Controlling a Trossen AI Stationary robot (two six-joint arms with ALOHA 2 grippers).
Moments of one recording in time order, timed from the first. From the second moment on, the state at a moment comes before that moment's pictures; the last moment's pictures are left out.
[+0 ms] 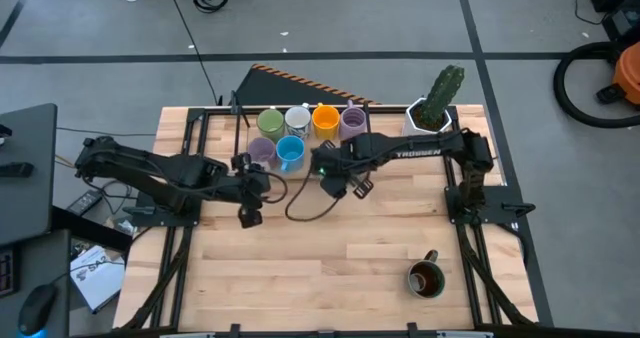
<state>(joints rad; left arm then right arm) -0.25 1.26 1.20 -1.00 -0.39 -0.33 -0.02 1.91 1.77 -1.14 0.26 -0.87</state>
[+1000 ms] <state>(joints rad) -0.25 1.15 1.21 -1.01 -0.45 -0.33 -0.15 1.91 1.77 -1.09 0.16 -0.95</state>
